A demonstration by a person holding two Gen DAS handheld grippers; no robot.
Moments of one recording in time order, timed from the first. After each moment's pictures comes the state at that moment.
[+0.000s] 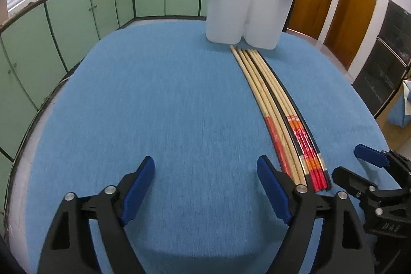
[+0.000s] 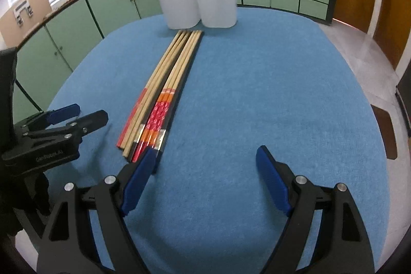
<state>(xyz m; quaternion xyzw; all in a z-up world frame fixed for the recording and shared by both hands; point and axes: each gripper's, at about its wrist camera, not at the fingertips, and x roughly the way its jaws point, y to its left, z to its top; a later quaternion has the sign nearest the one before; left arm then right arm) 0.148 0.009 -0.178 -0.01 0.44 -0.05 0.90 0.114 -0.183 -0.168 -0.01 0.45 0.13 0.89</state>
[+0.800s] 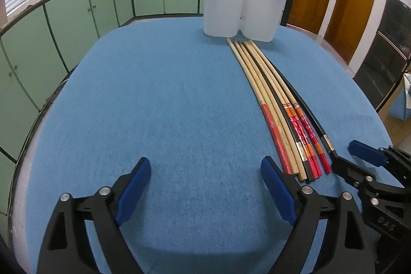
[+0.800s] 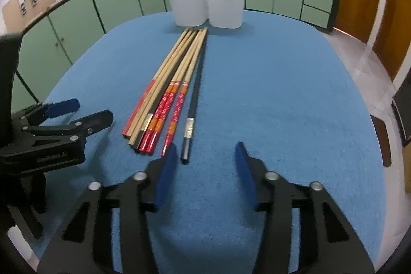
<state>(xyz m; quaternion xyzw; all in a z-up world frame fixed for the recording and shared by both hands) 0.144 -0.001 -0.181 0.00 0.44 -0.05 0.89 0.109 -0.175 -0.170 -0.03 0.44 0.13 0.89</state>
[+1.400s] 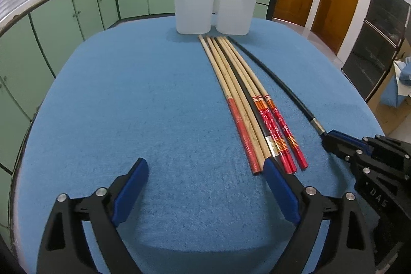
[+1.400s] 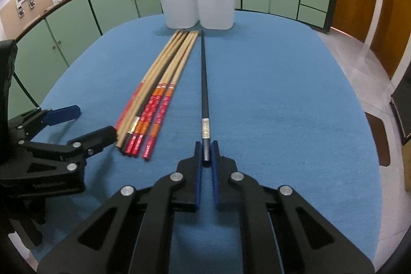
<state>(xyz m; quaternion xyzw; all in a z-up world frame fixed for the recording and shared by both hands) 0.142 -0.027 -0.183 0.02 0.45 -0.09 0.89 0.110 -0.191 -0.170 -0.02 0.43 0.12 0.89</state>
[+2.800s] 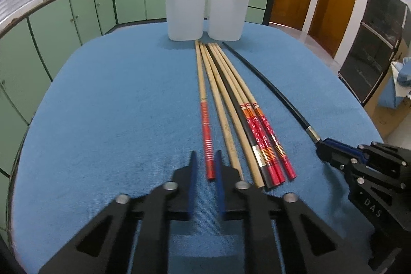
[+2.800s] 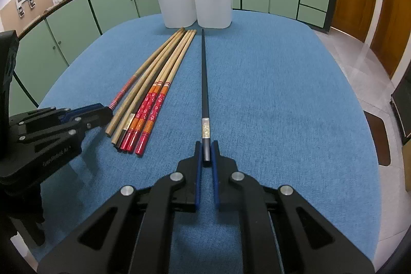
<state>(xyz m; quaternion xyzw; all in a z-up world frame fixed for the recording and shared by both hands) 0.145 -0.036 -0.181 0.01 0.43 -0.10 0.90 0.108 -0.195 -0.172 -0.02 0.43 0.12 0.89</state>
